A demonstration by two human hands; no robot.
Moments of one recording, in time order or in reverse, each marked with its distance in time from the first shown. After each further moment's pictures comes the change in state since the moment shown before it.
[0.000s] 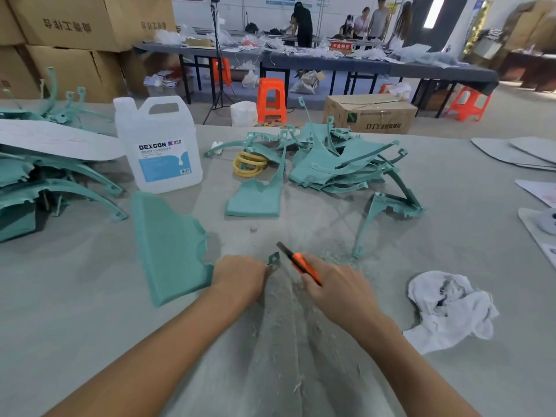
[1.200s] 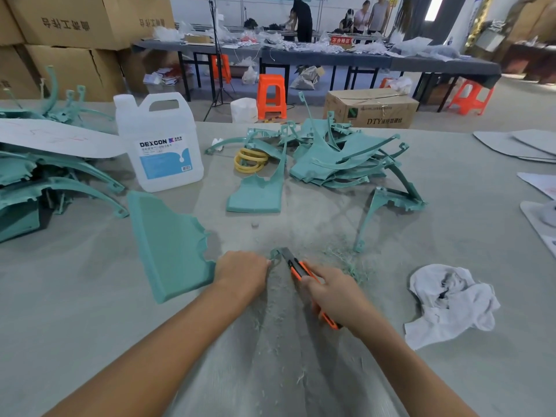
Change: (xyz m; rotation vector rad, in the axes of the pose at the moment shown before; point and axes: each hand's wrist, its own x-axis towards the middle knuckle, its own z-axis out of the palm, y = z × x) left_hand -0.002 0.001 0.005 -0.011 0.056 -0.001; right_hand -0.006 0.000 0.019 0.525 -0.153 0.232
